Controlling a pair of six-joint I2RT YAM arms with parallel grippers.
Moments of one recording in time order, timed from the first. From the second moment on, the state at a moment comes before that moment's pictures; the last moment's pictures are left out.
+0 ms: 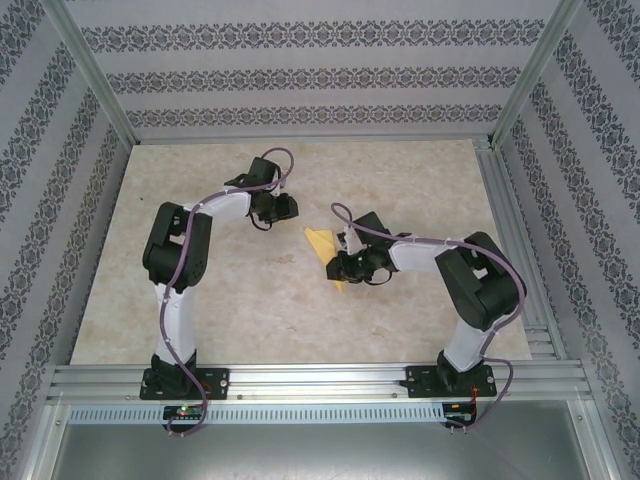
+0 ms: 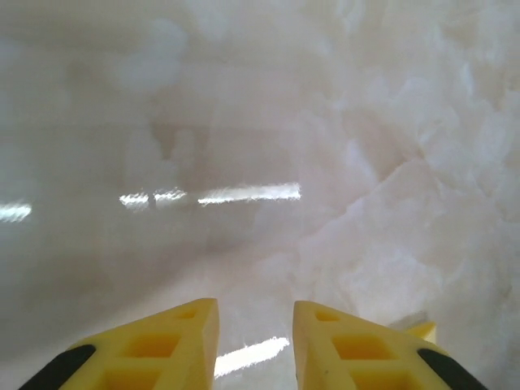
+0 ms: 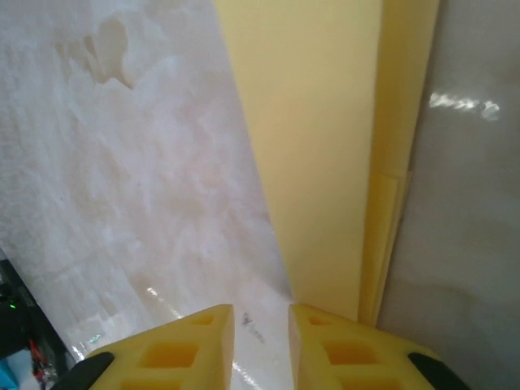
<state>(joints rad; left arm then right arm) -0.34 2.06 1.45 -0.41 0.32 -0.52 0.54 1.73 0.85 -0.21 -0.57 0.52</state>
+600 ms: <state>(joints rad) -0.55 1.76 1.27 -0.51 0.12 -0.65 0.33 1.33 0.82 -0.23 -0.24 0.52</state>
